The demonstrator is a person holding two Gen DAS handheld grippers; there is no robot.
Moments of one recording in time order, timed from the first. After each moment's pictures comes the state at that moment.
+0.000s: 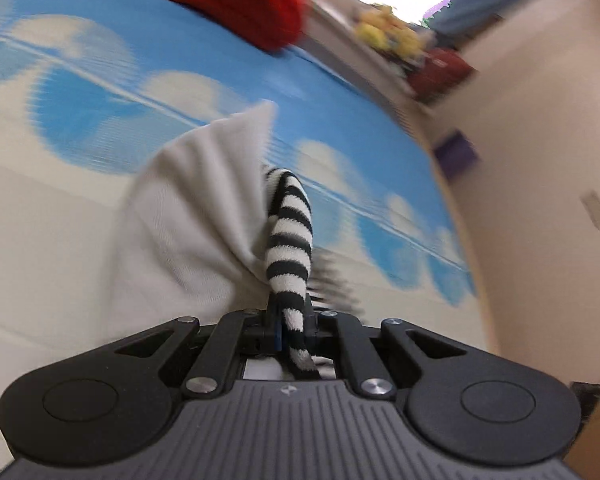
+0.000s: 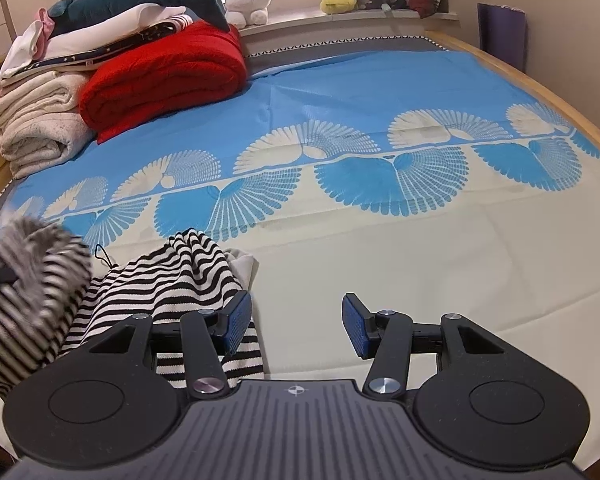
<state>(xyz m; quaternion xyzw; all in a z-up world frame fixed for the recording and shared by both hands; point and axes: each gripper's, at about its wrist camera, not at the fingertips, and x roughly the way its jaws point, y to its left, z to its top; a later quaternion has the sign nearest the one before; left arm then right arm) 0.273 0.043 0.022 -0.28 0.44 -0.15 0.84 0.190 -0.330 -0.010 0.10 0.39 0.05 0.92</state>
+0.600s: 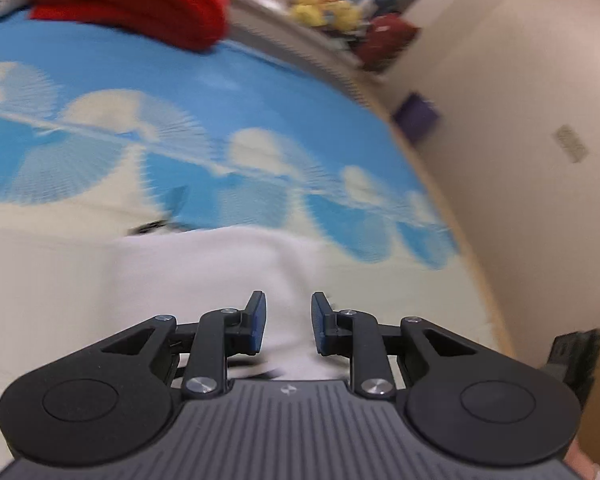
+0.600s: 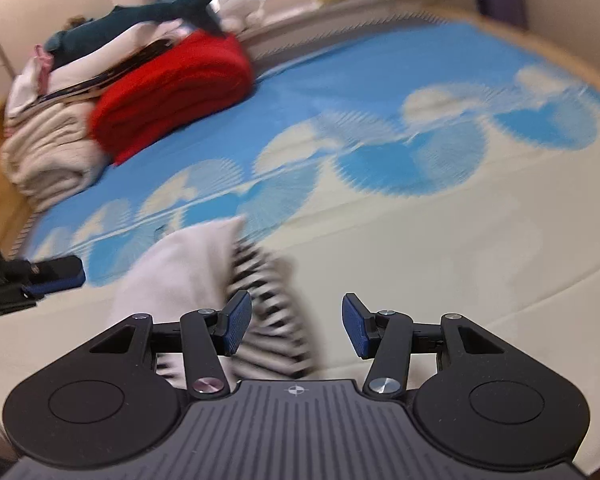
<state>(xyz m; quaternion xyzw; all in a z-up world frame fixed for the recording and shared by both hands) 0.262 -0.012 0.030 -0.20 0.43 -0.19 0.86 0.194 -0.329 -0.021 0.19 0.40 0.09 0.89</state>
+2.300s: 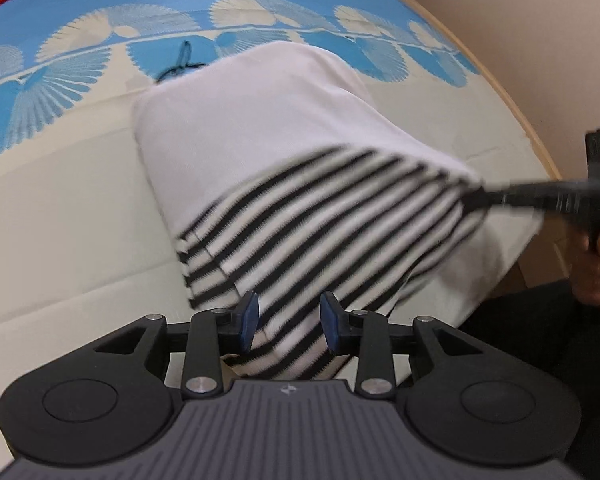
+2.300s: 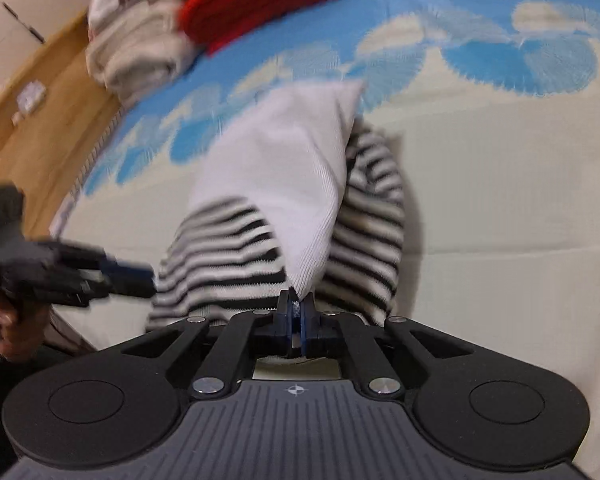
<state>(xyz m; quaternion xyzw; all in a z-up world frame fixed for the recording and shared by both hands) 0.216 -0.020 -0.028 -0.01 0.55 -0.27 0.79 0.176 -0.324 -0.044 0.18 0.48 0.25 0.82</state>
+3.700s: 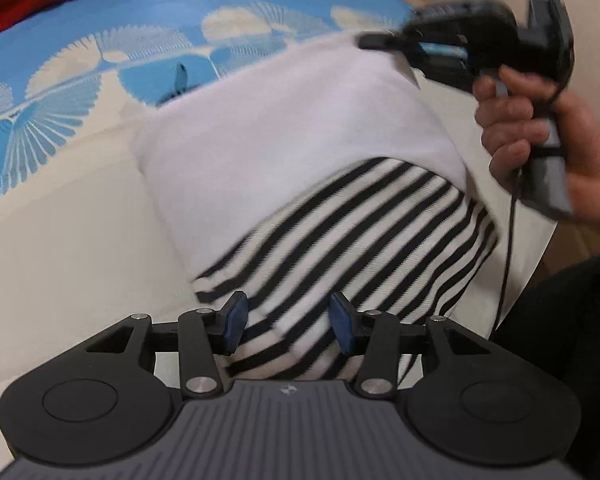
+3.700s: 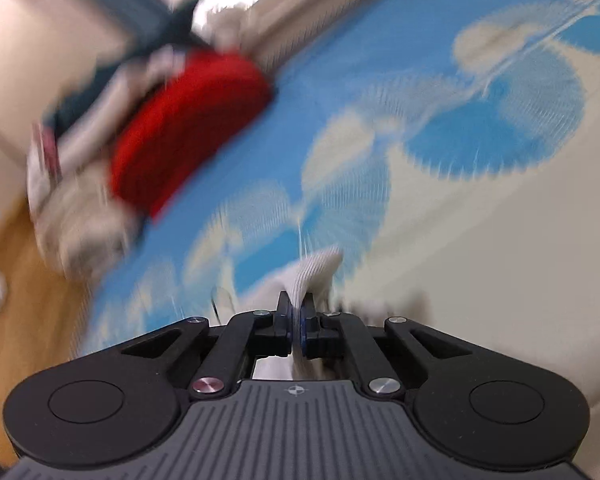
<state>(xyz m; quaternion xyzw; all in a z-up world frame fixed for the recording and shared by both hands) 0.245 -0.032 -0.033 0.03 0.52 -0.26 0.81 0.300 -0.307 -0.059 0.36 0.34 0.10 0.86</state>
